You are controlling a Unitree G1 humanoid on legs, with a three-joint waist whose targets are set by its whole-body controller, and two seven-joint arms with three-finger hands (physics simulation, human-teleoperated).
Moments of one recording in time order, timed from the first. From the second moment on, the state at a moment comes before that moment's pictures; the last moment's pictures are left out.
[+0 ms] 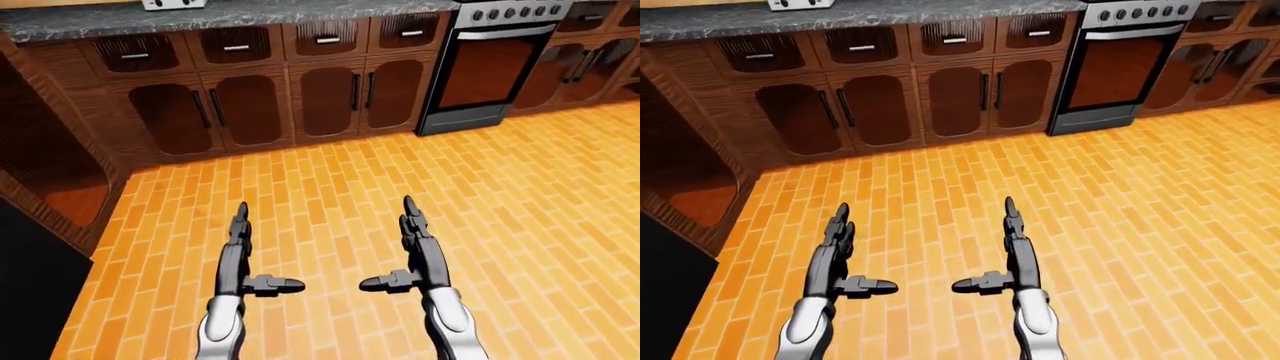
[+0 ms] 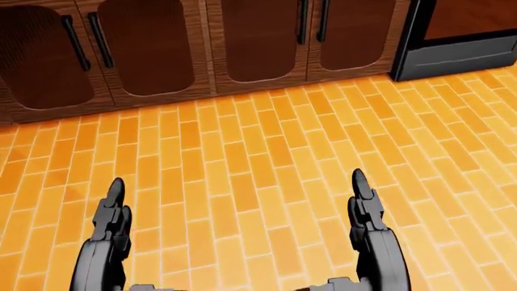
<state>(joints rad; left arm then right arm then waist) 0.02 0.02 0.03 0.08 0.05 -0.02 -0.03 0.03 -0.01 0.00 0.04 -0.05 0.00 0.05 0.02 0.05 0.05</state>
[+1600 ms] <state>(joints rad) 0.02 0.02 0.03 0.09 0.06 -0.03 -0.03 0.03 -0.01 0.00 0.06 -0.06 -0.01 0.05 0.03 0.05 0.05</state>
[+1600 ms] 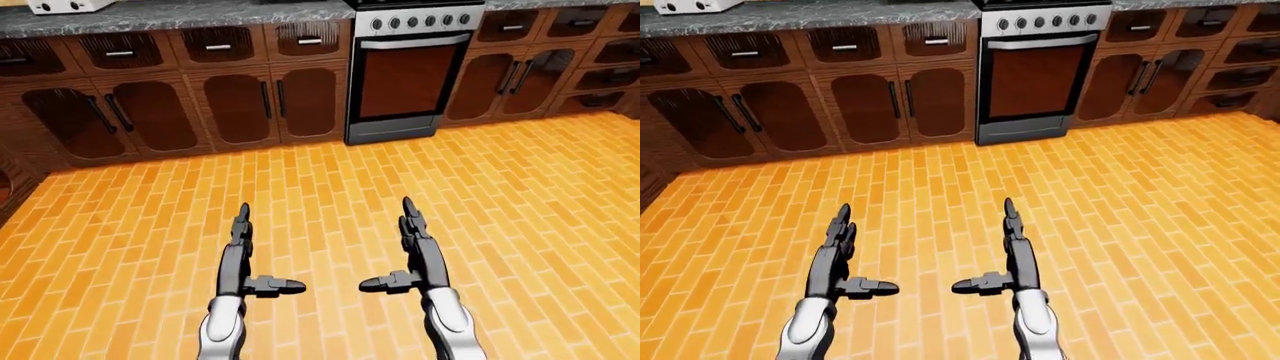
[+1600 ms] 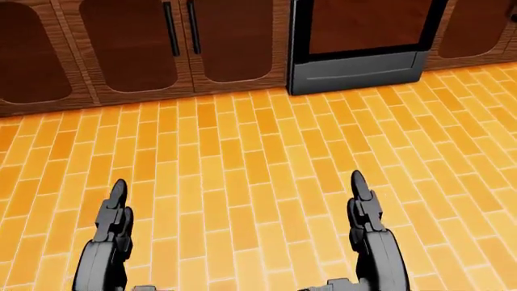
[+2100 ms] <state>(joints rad) 0.02 0.02 0.03 0.10 0.06 -0.04 -0.03 0.03 -0.01 0.00 0.06 -0.06 -0.01 0.05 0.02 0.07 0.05</state>
